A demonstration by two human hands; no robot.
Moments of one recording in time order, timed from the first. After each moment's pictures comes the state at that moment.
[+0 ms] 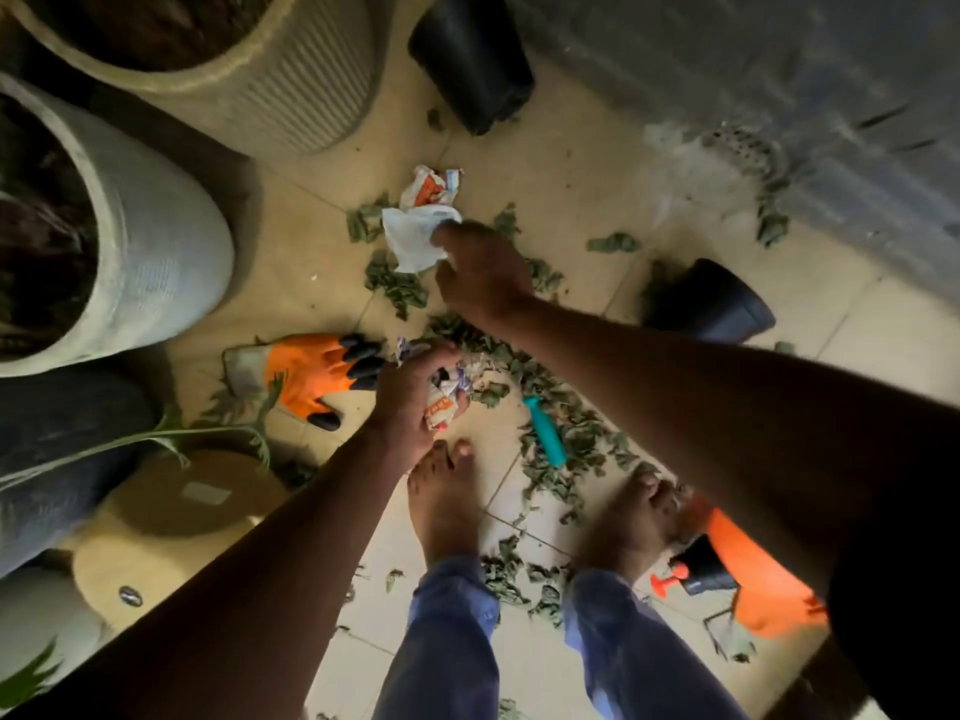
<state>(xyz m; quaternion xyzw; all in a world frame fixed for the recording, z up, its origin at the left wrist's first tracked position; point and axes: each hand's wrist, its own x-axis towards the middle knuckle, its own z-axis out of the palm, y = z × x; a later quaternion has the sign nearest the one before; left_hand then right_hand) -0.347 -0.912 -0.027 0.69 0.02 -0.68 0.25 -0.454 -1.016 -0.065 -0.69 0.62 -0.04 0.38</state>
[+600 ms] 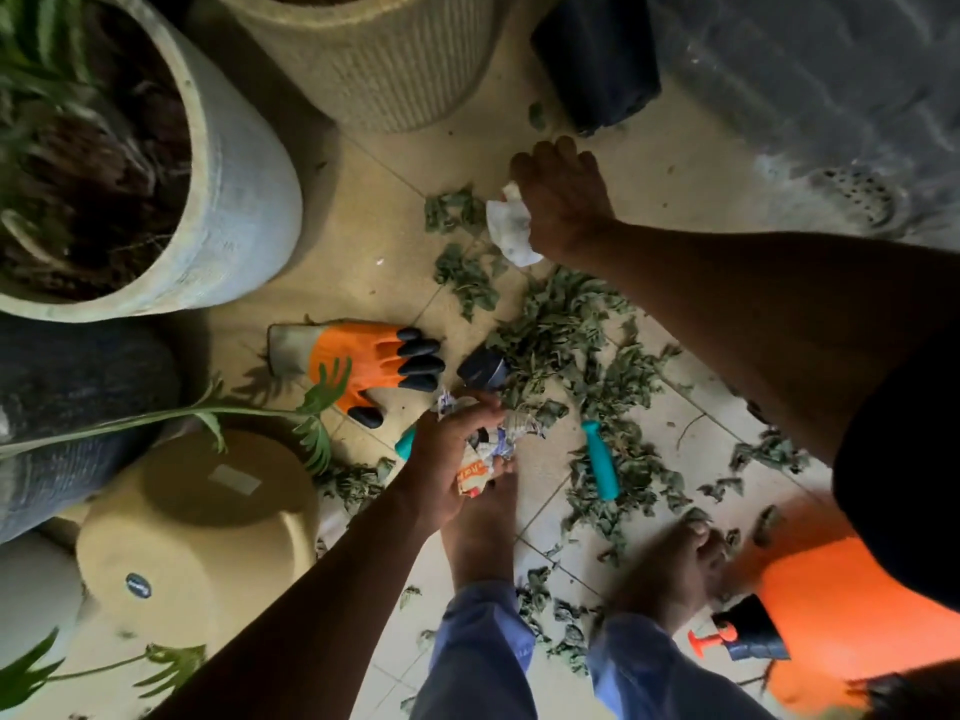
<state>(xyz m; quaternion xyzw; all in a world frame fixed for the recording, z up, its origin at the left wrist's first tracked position) -0.303 -0.857 -0.045 0.60 0.10 -0.74 0.29 -0.429 -1.101 -0.122 -0.83 0.52 0.19 0.13</state>
